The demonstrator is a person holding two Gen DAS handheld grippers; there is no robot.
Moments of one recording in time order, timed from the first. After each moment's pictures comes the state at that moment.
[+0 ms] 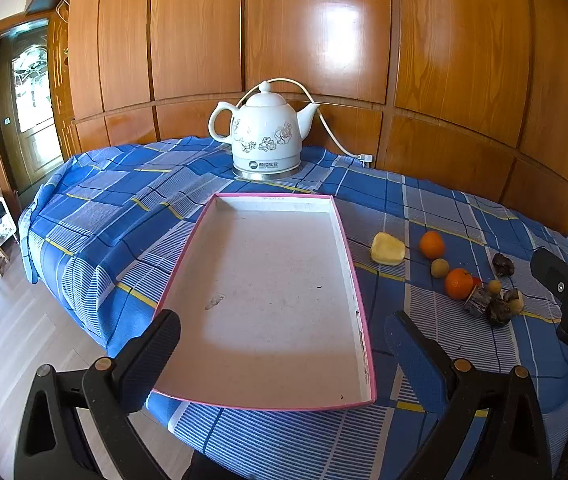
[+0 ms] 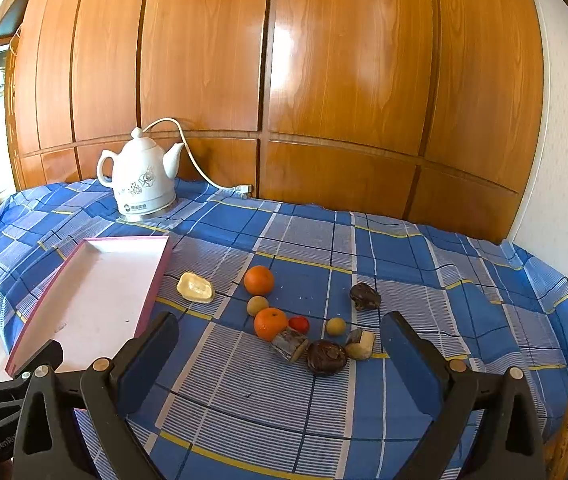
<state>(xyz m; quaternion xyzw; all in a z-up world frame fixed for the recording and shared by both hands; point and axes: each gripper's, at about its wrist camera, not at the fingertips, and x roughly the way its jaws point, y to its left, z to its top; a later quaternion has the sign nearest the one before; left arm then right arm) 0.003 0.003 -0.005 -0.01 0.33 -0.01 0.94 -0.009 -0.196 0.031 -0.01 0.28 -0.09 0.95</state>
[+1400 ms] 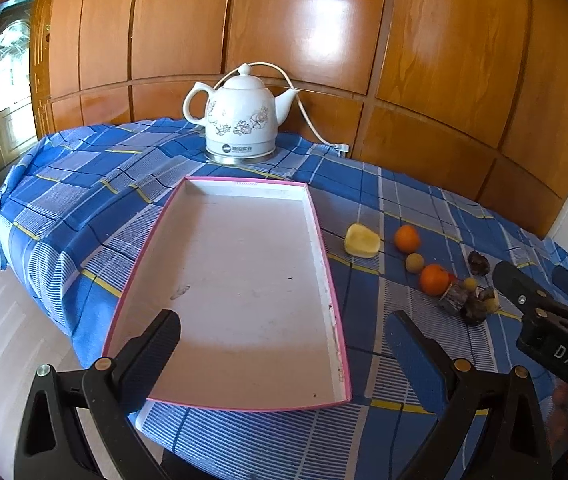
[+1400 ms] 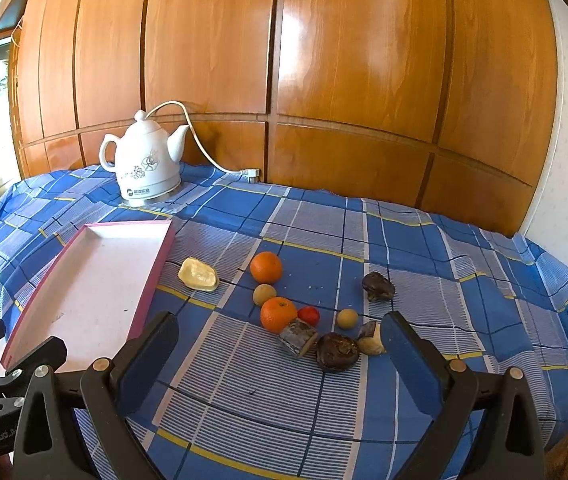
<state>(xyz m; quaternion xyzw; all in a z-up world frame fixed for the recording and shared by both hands) 0.014 0.002 -0.012 -0.05 0.35 -0.06 0.93 0.005 -0.197 0.014 -0.01 0.31 -0.08 0.95</state>
